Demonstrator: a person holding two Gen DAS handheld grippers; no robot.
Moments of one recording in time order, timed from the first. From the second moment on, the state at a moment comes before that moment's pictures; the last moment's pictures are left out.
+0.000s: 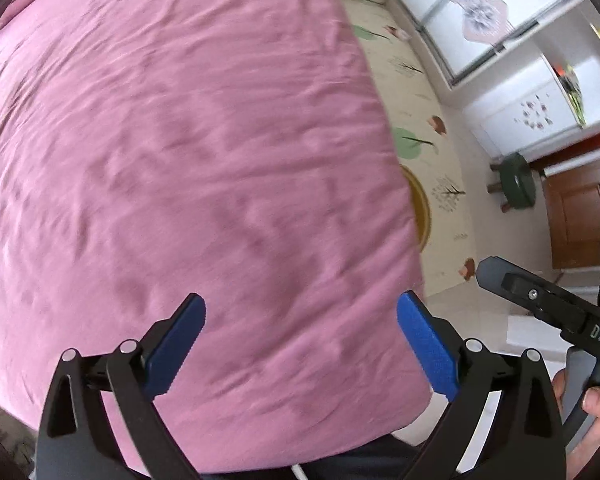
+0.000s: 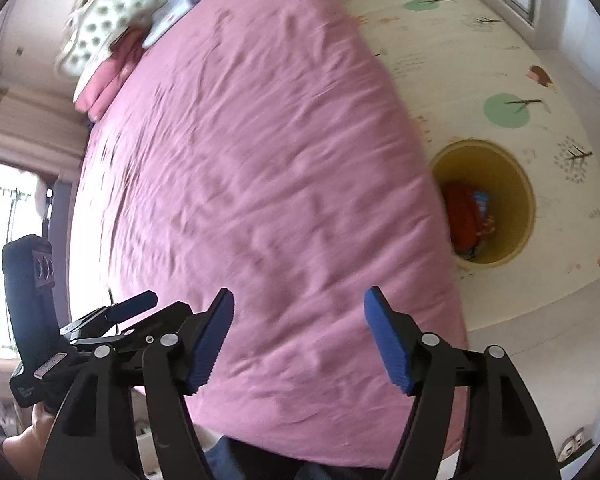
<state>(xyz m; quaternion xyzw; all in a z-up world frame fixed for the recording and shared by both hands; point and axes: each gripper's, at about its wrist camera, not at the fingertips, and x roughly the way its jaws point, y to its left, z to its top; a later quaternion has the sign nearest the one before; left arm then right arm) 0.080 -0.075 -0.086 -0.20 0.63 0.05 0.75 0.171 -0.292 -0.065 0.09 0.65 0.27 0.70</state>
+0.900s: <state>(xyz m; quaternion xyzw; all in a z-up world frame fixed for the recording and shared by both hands) -0.012 -0.010 0.113 -0.17 0.43 0.17 0.87 0.099 -0.196 0.121 0.01 0.50 0.34 0.80</state>
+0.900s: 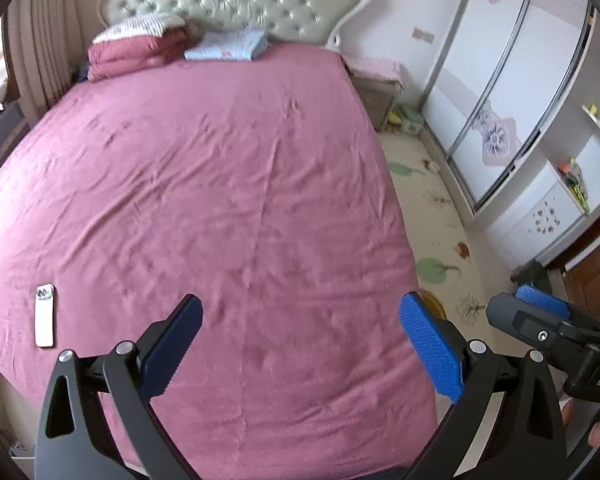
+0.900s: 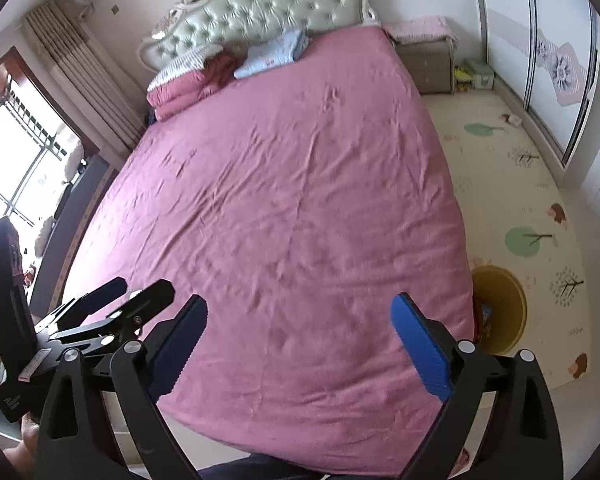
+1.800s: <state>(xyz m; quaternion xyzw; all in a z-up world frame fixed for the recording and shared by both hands) -0.021 -0.010 0.170 -0.15 0.37 0.23 0.89 0.094 -0.200 0.156 0.00 0.44 0.34 0.83</state>
